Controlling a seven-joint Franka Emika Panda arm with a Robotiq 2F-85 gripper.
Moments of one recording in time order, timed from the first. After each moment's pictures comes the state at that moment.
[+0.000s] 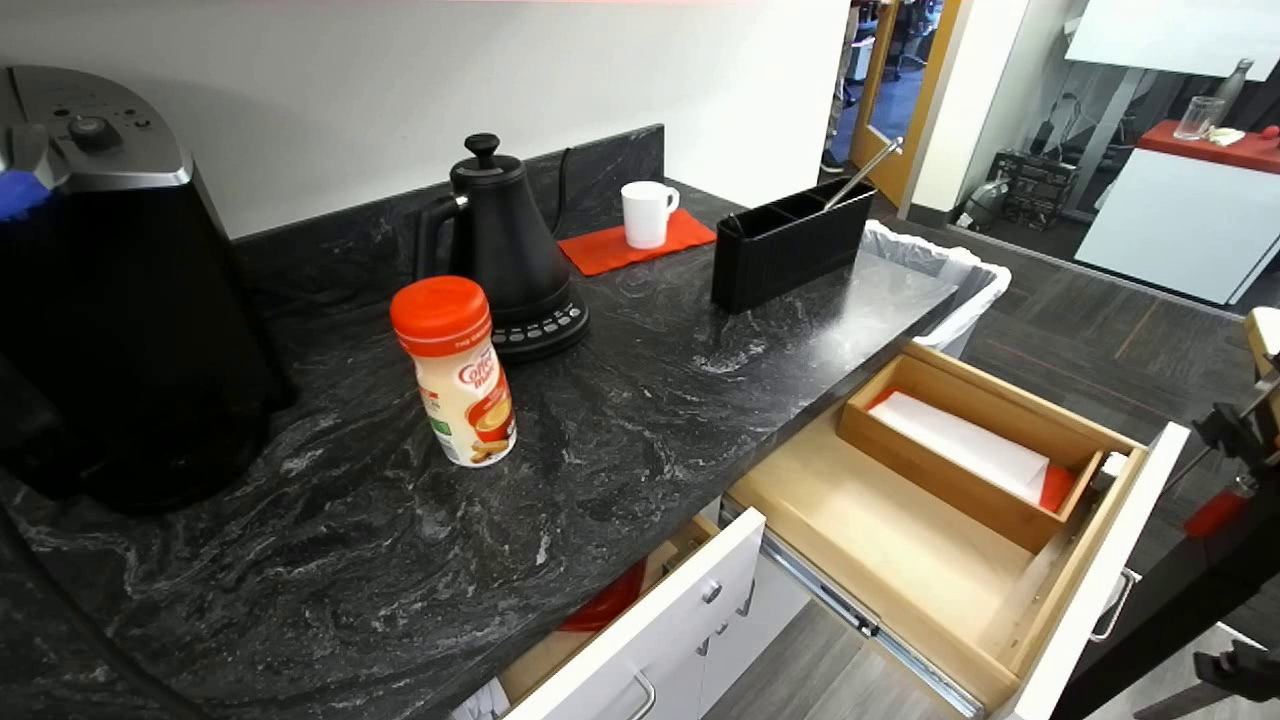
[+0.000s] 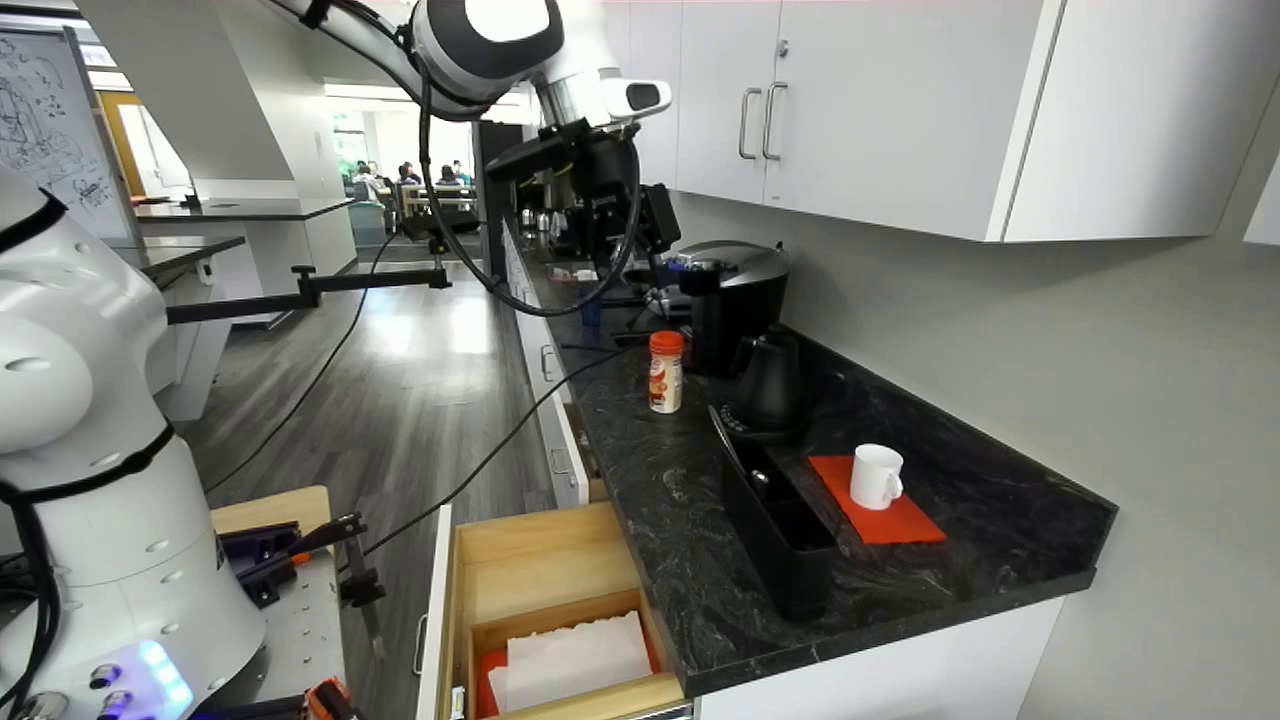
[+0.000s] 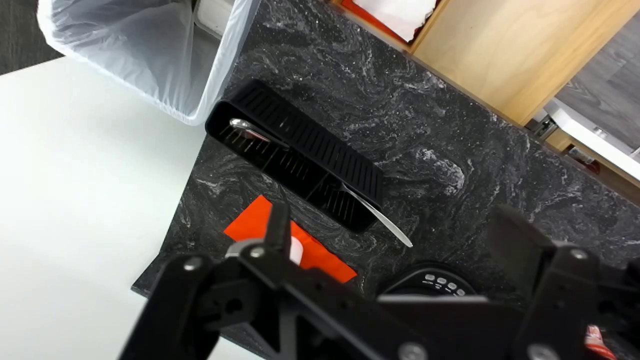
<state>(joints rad) -0.03 -0.41 -0.05 -2.40 -0.20 2.26 -0.20</state>
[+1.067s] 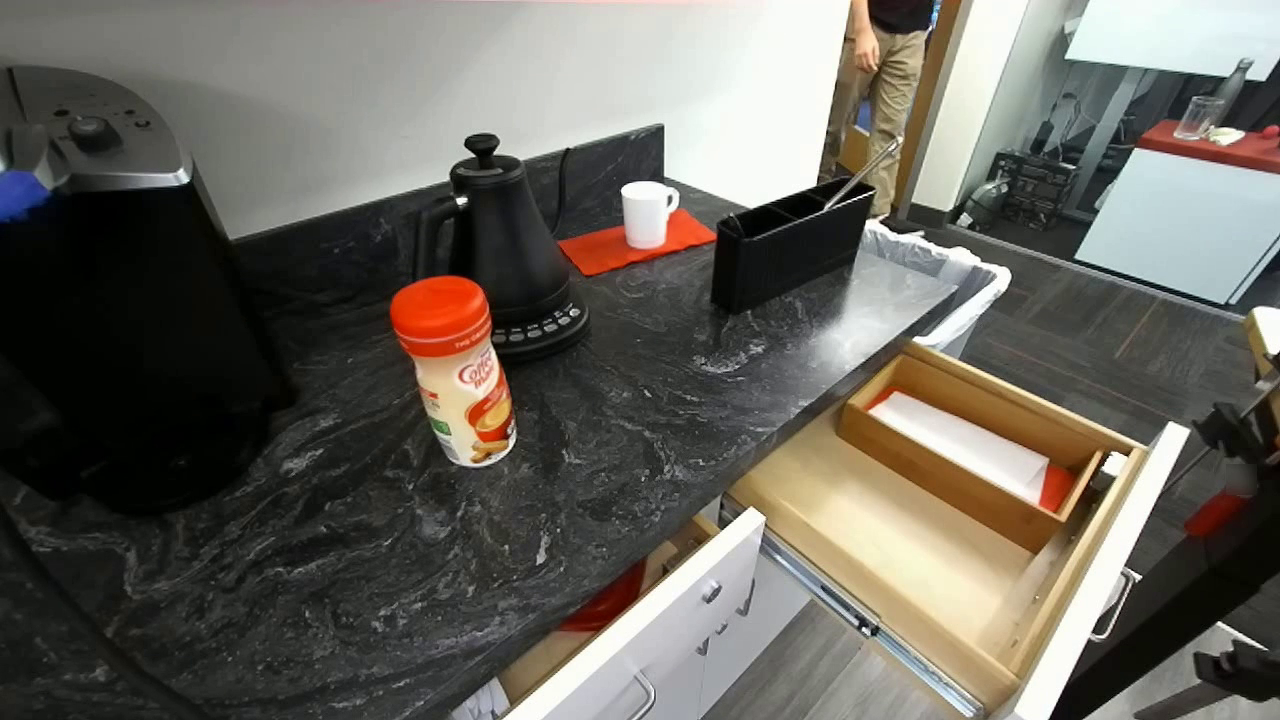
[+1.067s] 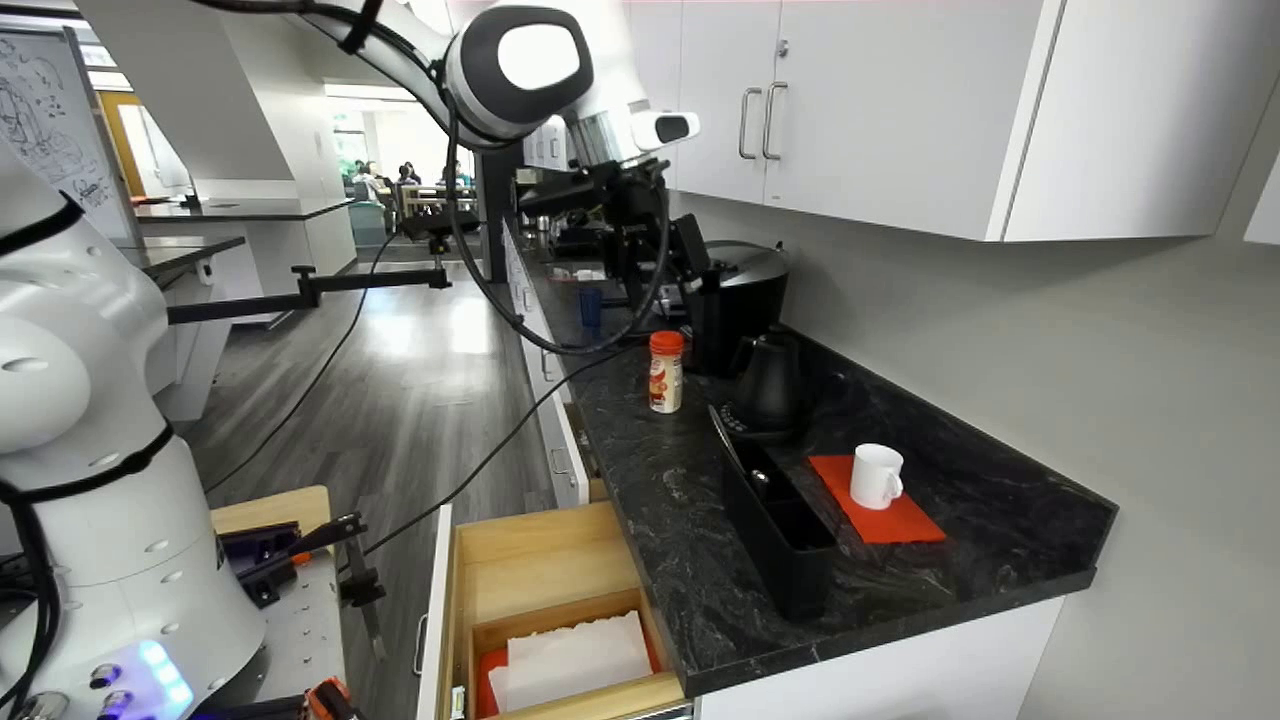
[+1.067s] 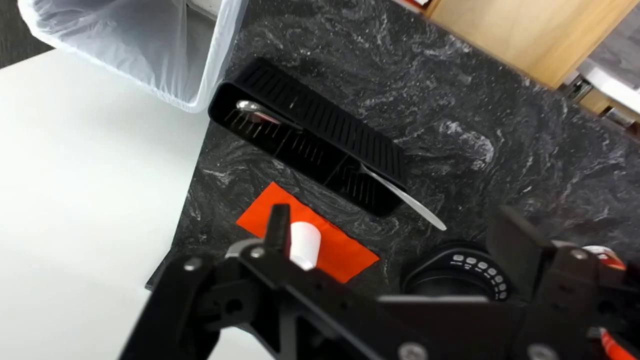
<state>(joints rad) -0.04 -0.30 -0.09 -2.40 -0.19 2.42 -0.18</state>
